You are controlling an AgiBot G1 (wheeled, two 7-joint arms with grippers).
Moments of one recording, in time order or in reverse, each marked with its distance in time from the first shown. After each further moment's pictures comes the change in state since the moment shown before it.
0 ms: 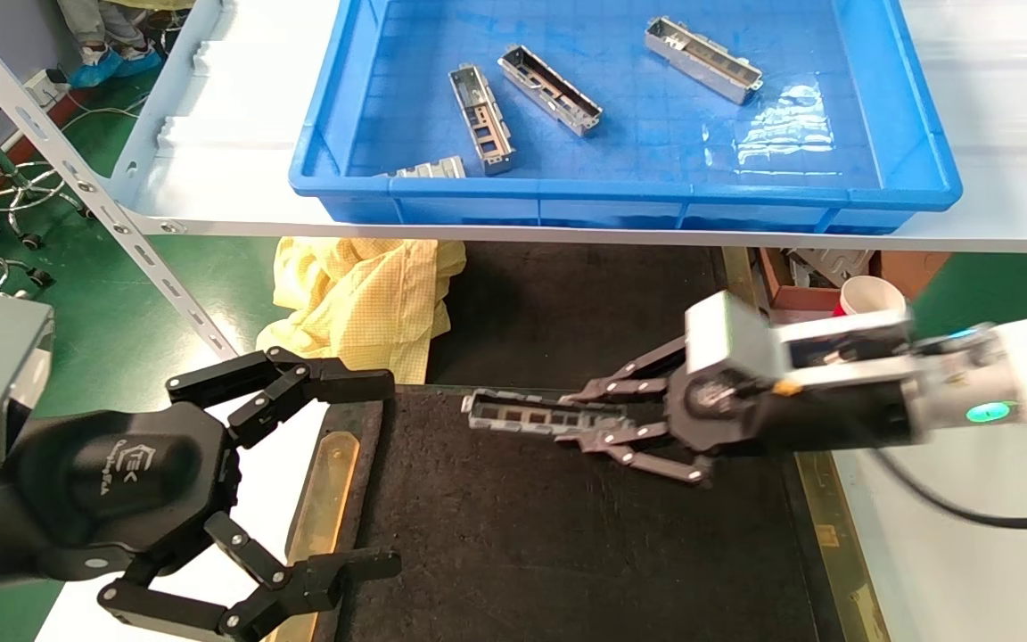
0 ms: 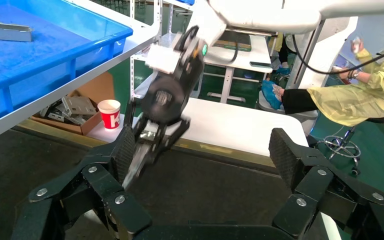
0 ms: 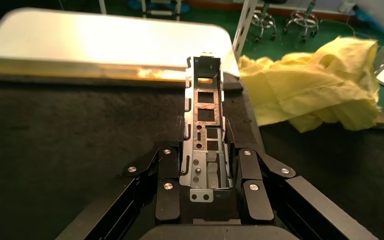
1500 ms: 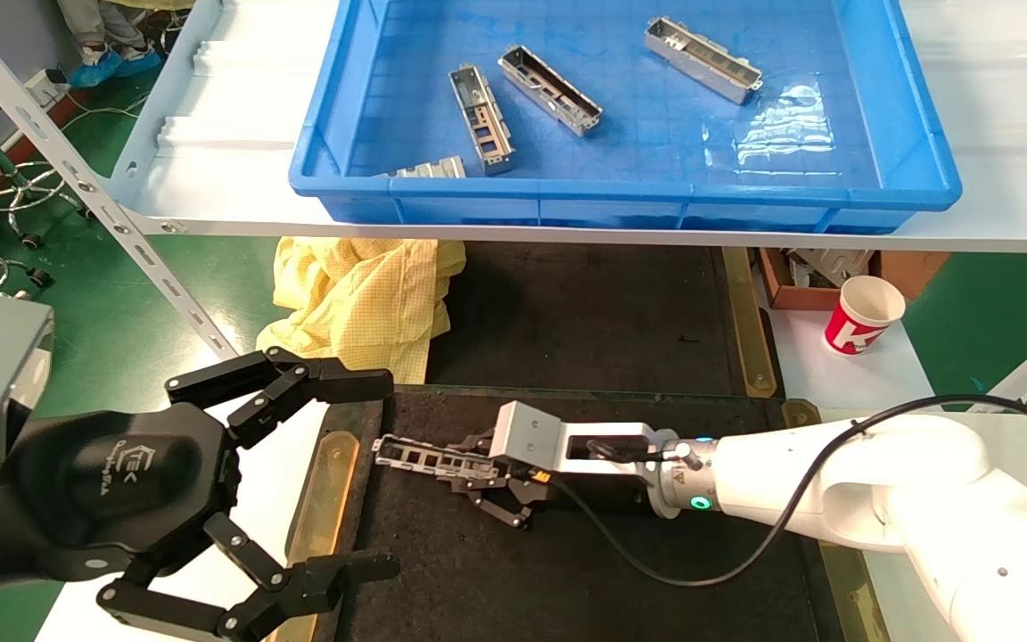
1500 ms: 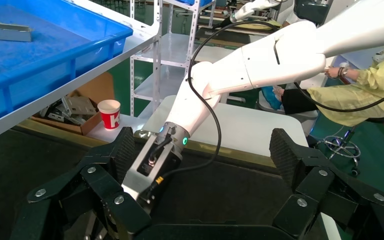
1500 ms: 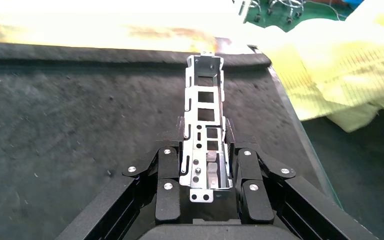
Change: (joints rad) left arm 0.000 0.000 0.000 0.000 0.000 0.000 0.000; right arm -0.215 -0.338 -0.032 -0.203 0.042 0.384 -0.291
